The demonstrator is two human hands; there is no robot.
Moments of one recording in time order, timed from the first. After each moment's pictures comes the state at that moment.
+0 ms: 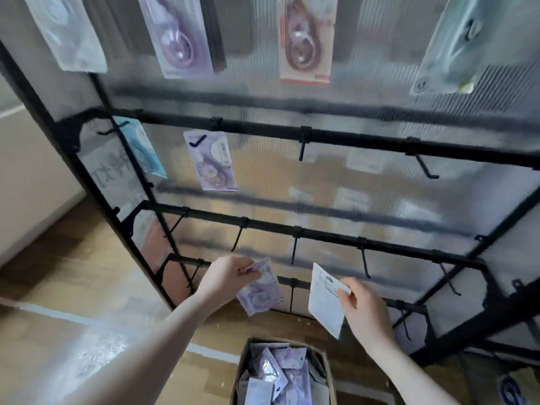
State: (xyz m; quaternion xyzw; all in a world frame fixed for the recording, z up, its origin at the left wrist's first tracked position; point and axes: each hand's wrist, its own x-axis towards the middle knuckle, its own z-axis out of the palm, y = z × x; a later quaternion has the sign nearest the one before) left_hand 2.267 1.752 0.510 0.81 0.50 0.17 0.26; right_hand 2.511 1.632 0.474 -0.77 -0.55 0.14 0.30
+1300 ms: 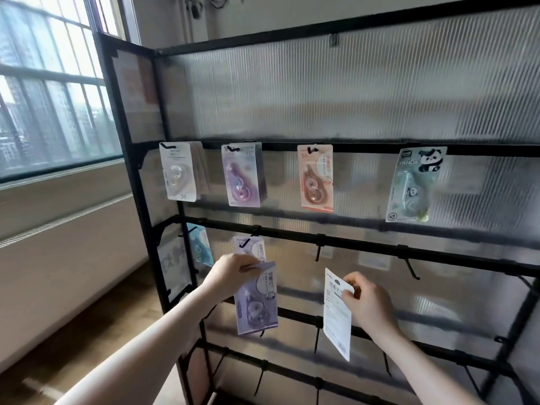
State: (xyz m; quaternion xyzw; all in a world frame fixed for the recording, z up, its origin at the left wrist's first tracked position) left_hand 2.233 1.757 0.708 0.80 0.50 0.29 0.16; right_hand 2.494 1.678 0.654 -0.69 -0.60 0.08 0.40
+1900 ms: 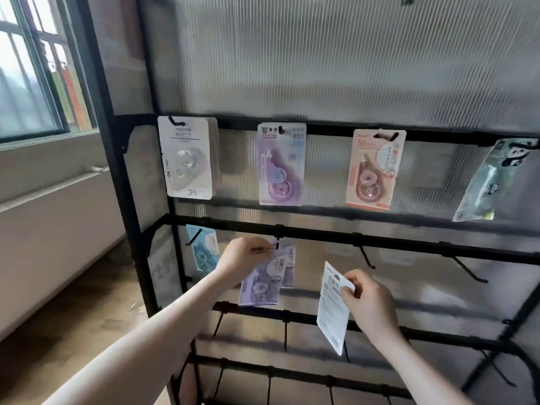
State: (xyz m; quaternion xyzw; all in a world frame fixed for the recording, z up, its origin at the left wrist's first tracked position) left_hand 2.168 1.898 0.692 0.83 0.40 0.33 0.21; right_hand 2.373 1.755 0.650 -0.75 -0.52 0.05 0.42
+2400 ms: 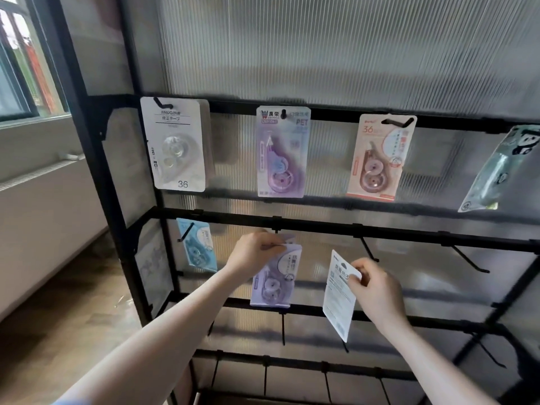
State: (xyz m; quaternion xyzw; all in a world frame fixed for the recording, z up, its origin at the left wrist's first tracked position) left_hand 2.190 1.914 0.675 0.84 0.36 0.33 0.24; right_hand 2.380 1.769 0.649 -0.77 -0.48 0.02 0.41
